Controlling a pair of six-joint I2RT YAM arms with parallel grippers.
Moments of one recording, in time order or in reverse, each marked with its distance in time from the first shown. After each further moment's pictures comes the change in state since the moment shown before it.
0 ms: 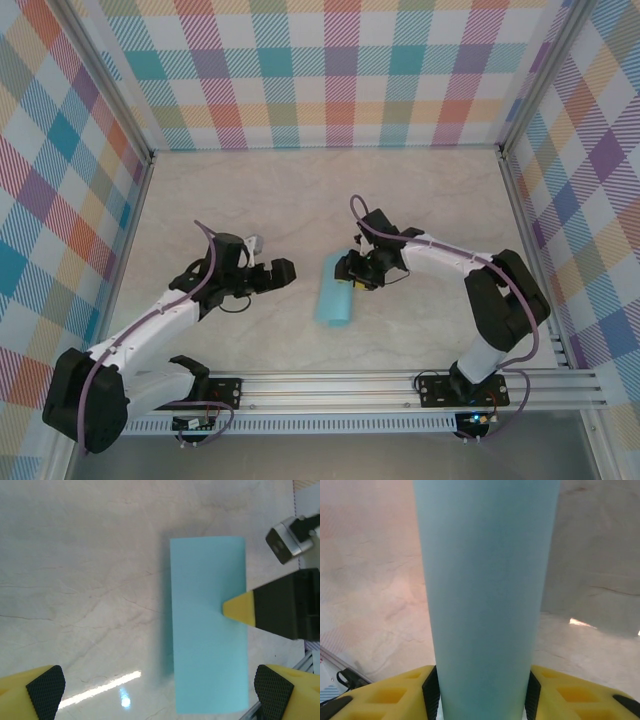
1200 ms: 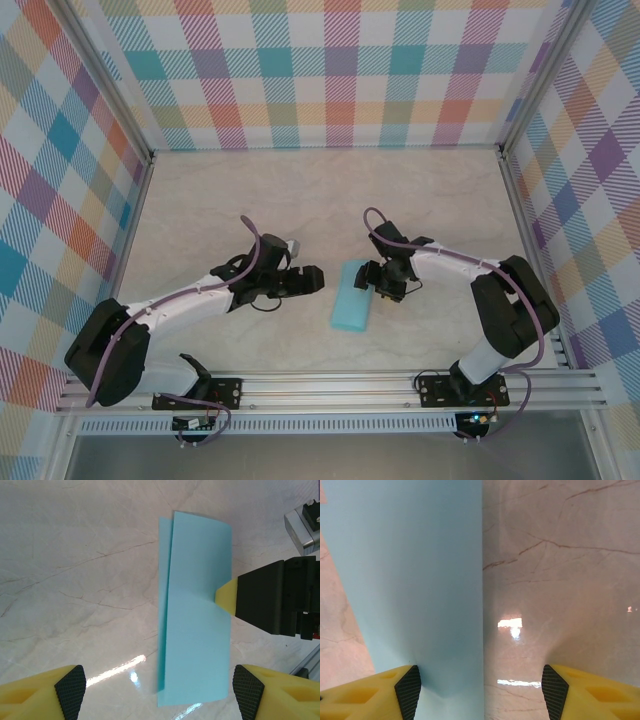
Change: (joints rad) left arm -0.231 0.255 0.099 0.112 -0.119 -0.105; right arm -0.039 -0.058 -0.111 -0.072 0.242 0.058
